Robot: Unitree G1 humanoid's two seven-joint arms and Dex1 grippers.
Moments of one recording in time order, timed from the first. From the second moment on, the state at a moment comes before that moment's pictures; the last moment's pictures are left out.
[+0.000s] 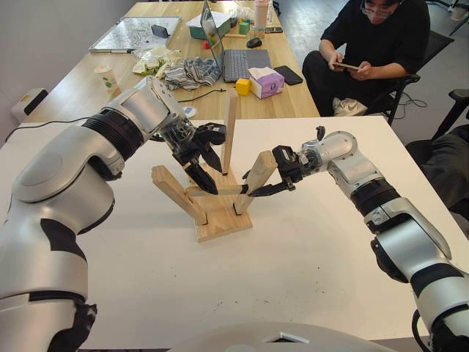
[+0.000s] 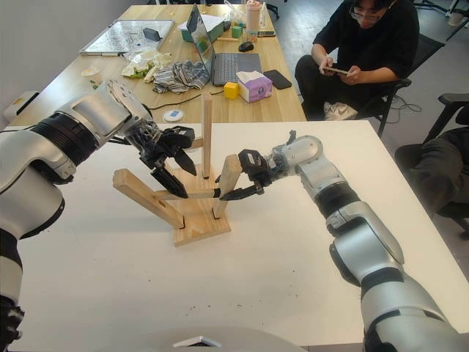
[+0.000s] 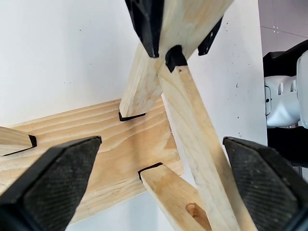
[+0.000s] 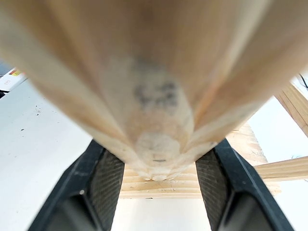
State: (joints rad) left arm -1.40 0.66 -1.20 0.81 -0.55 0.41 -1.61; right arm -0.89 -0.44 0.55 0.73 0.38 -0.21 1.46
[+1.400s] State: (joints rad) left arm -1.34 0.67 -1.23 0.88 -0.63 0.45 -1.61; right arm -0.90 -0.44 0.55 0.75 0.38 -0.21 1.46
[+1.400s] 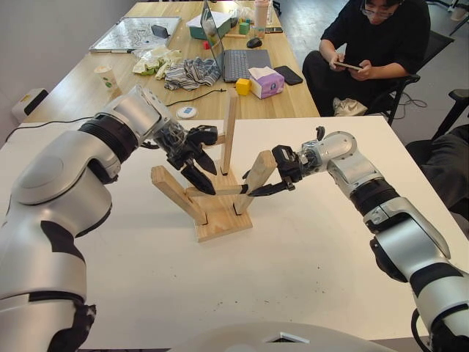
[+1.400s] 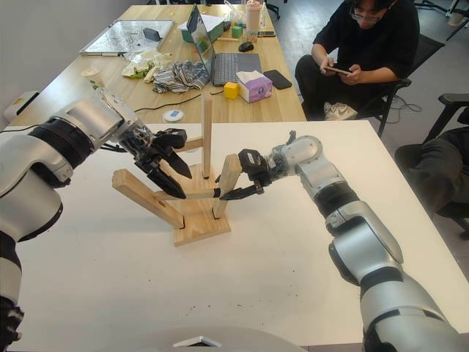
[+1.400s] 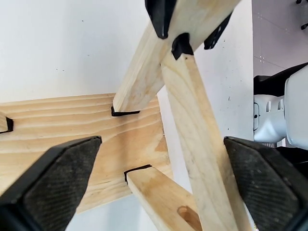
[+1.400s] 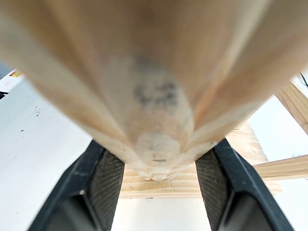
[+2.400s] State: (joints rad) left arm -1.32 0.99 -0.58 0.42 -0.75 0.51 -1.61; right arm -0.91 -0.45 0.58 0.74 0.28 -0.09 1.42
